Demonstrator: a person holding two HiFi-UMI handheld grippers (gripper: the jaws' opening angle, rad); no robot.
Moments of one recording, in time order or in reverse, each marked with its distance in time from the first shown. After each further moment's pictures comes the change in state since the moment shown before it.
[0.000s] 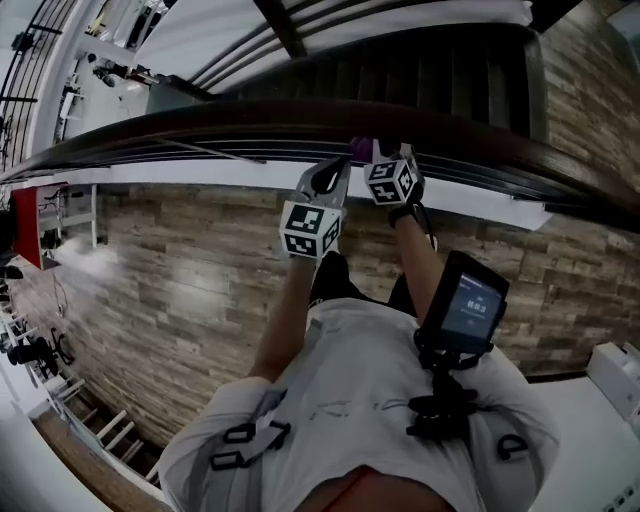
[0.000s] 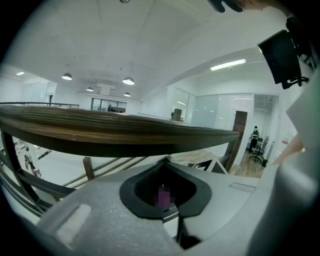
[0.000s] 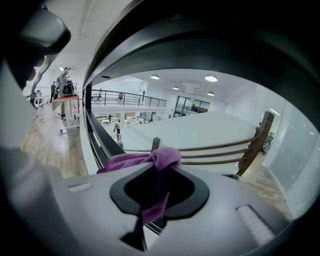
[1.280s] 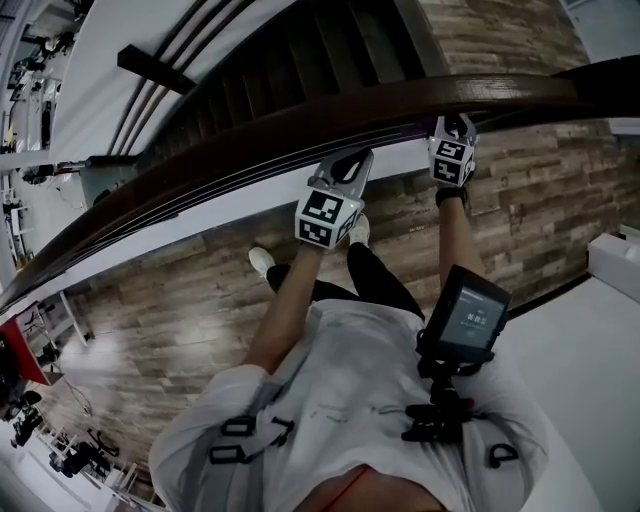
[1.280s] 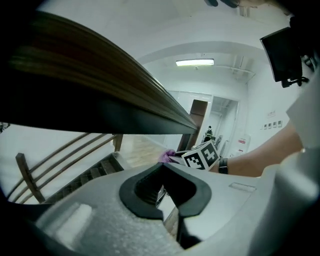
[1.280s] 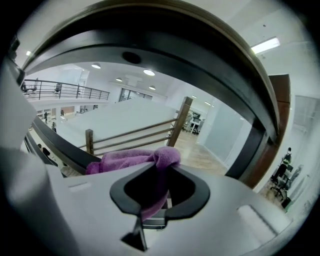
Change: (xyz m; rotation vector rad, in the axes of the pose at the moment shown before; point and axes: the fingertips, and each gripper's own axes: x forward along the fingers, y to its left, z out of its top) left arm 0.221 -0.355 -0.036 0.065 0.076 -0.523; right arm -0.231 -0.464 -0.272 0.273 0.086 -0.620
